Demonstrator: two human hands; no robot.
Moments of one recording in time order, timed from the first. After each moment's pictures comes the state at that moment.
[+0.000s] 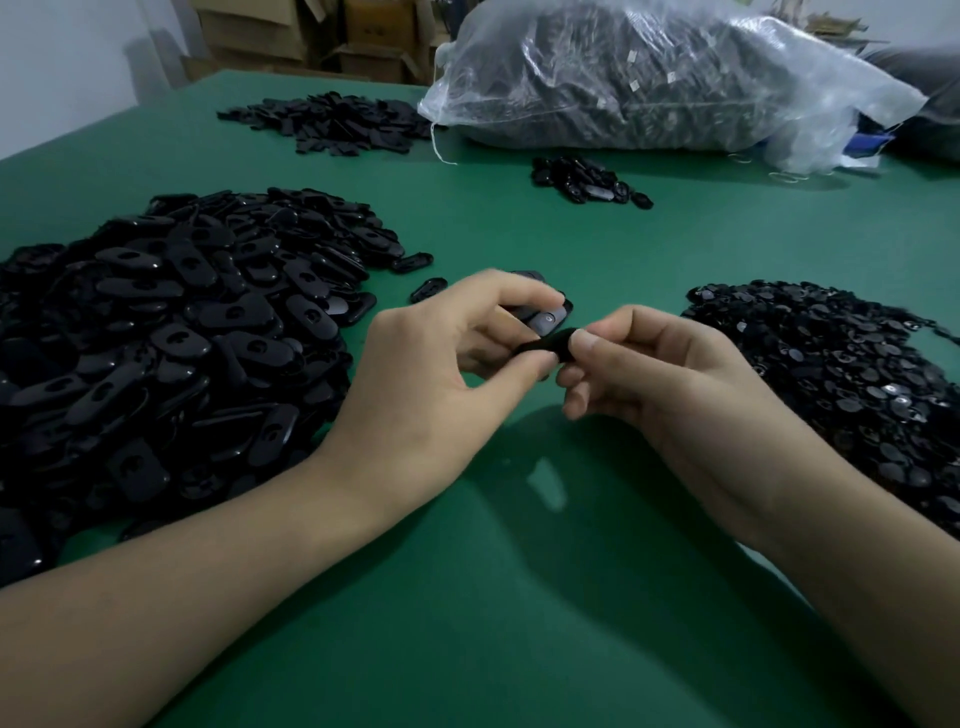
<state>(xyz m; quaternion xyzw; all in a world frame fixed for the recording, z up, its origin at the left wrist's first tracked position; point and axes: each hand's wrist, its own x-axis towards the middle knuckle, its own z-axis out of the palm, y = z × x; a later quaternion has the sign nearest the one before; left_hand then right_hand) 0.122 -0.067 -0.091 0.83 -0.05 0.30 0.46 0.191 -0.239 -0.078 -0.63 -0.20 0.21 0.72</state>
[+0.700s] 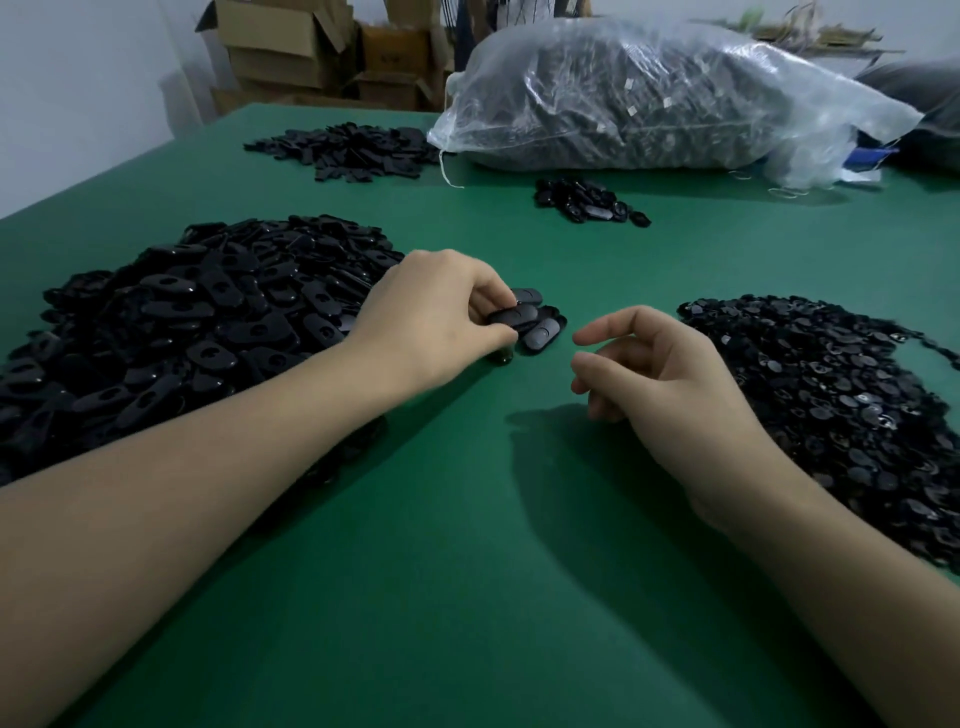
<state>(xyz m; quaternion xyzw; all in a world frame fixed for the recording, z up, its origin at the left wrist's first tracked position) 0.179 -0.036 -0.063 0.95 0.05 0.18 0.26 0.206 -0.246 -0.088 -0.76 -0.22 0.06 0.60</state>
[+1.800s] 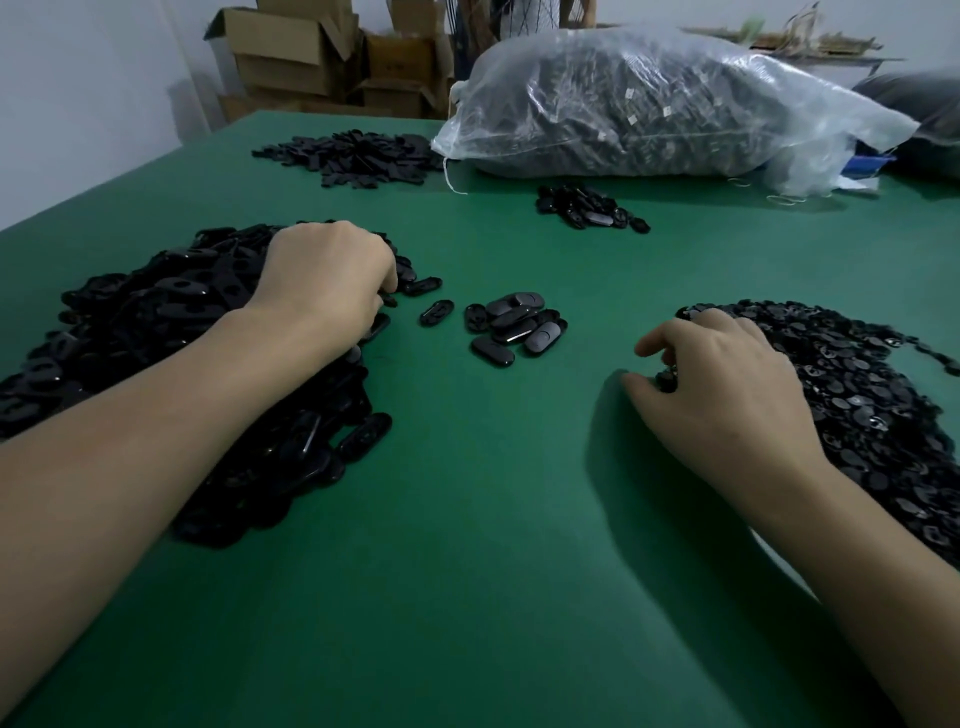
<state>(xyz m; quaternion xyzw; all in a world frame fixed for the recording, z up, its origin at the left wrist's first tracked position) 0.172 0.028 -0.043 0.97 0.15 0.14 -0.13 0.219 -0.268 -0.077 -0.96 -0.20 -0.15 0.13</state>
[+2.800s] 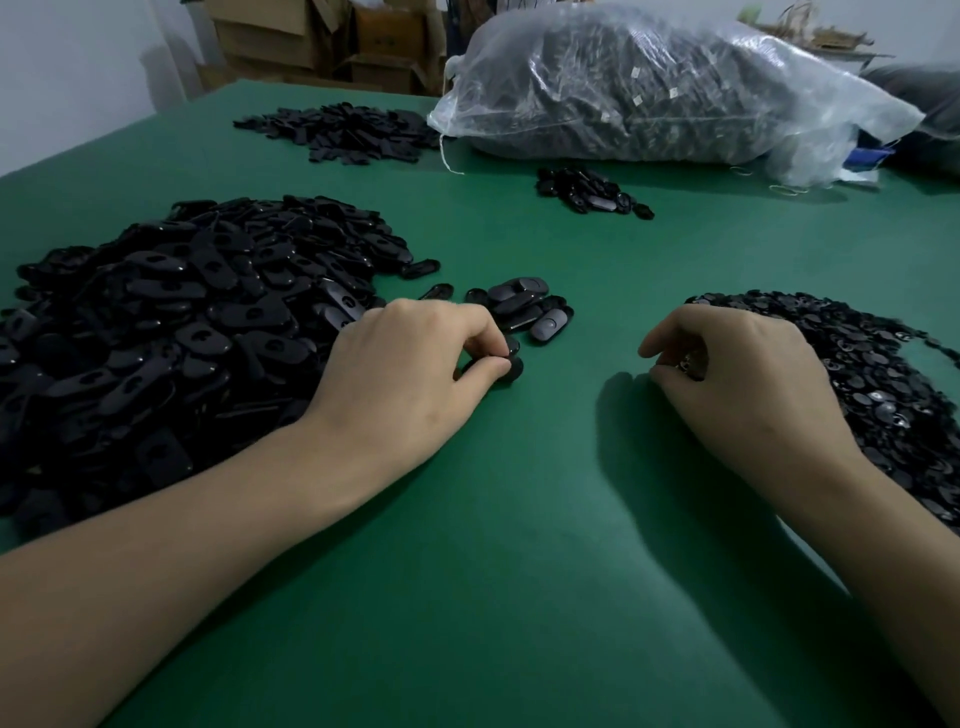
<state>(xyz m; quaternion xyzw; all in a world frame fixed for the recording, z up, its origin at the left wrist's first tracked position) 0.127 -0.046 -0.085 0.95 0.03 0.26 0.18 0.220 -0.270 -0.074 -0.94 -0.24 -0.16 0.20</state>
